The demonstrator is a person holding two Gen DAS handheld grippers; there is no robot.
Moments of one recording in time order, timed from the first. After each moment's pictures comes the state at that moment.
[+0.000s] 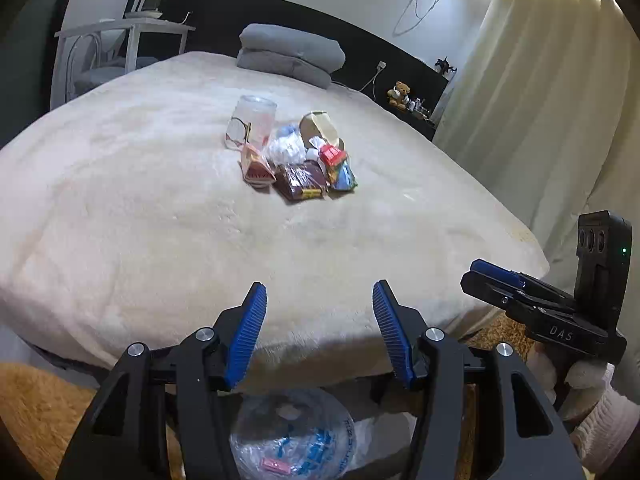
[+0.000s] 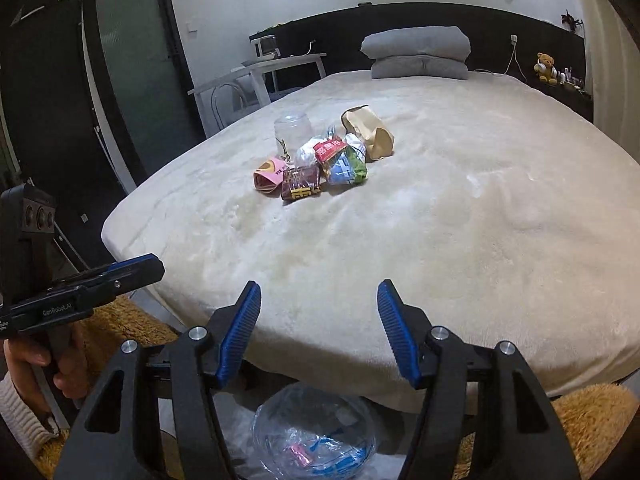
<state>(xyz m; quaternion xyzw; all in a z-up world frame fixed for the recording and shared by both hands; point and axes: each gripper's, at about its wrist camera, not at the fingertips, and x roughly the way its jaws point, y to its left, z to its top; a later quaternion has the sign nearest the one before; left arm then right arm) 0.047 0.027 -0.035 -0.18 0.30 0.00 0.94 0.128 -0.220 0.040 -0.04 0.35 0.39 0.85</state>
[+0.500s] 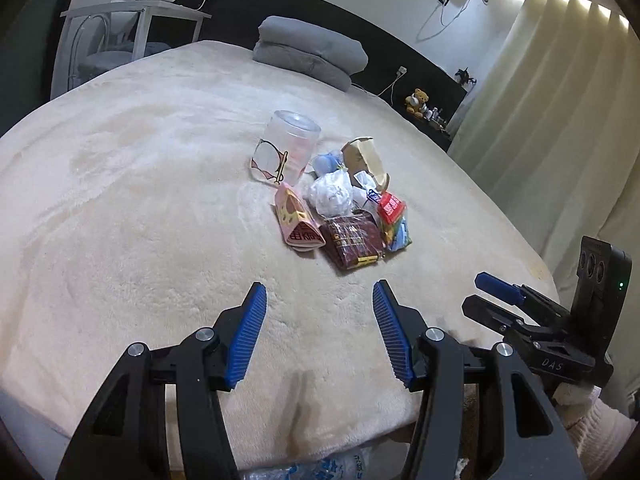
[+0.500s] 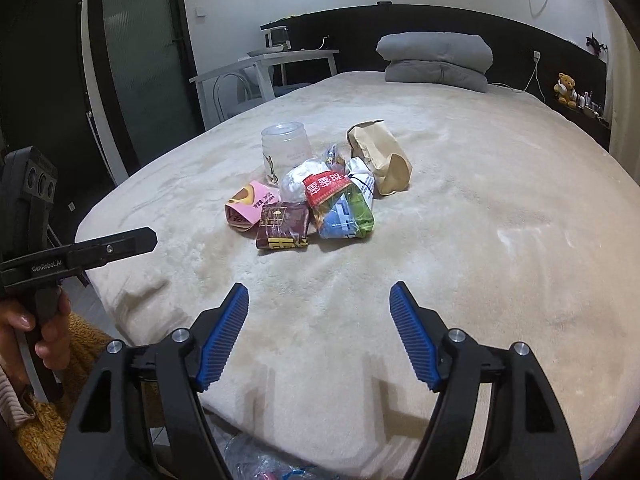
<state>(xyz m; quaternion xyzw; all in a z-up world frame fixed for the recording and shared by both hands) 0.124 0.096 -0.041 -0.22 0.32 0.01 0.92 0.206 -0.155 0.029 -0.08 0.35 0.40 0.85</state>
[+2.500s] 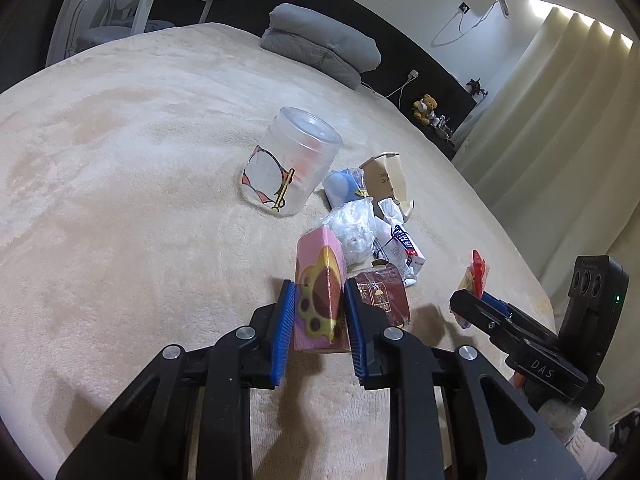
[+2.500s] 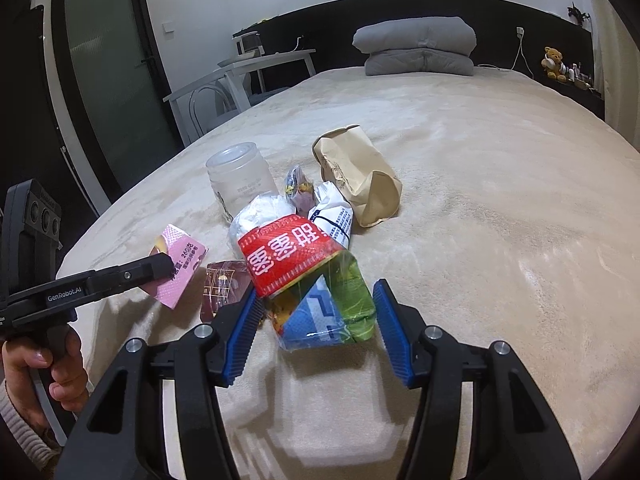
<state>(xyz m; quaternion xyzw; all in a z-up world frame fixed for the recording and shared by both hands) 0.192 0.119 -0.057 -0.26 0.32 0.01 0.91 0.270 -0.134 0.016 -0.03 0.36 0.38 0.85</state>
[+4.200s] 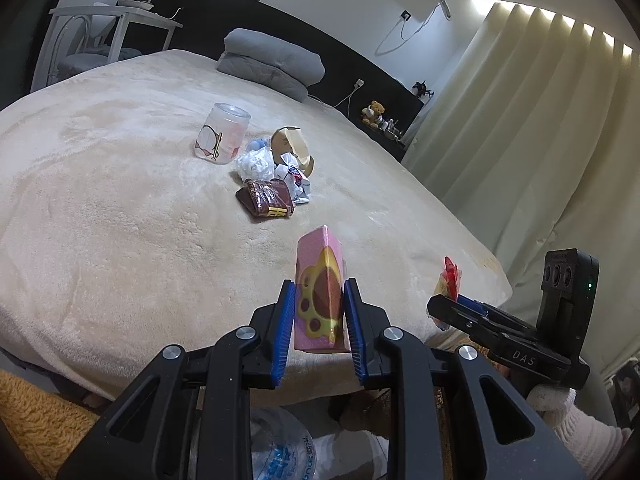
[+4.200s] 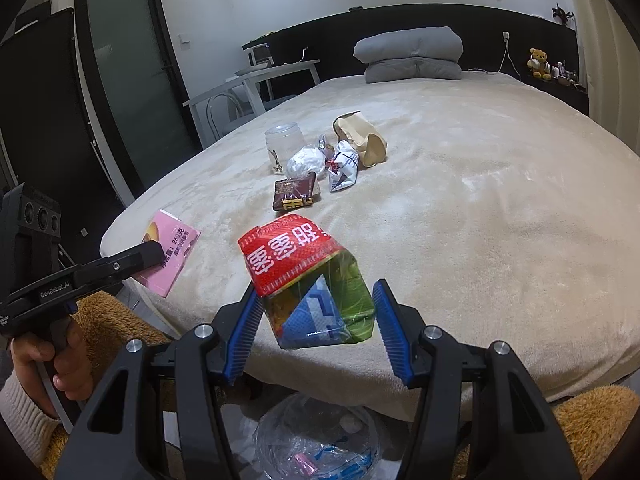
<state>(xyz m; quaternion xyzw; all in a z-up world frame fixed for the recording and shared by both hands) 0.044 0.028 -0.038 -0.24 0.27 -0.06 0.93 0.117 -0.235 0.038 -0.01 0.35 0.38 0.85</state>
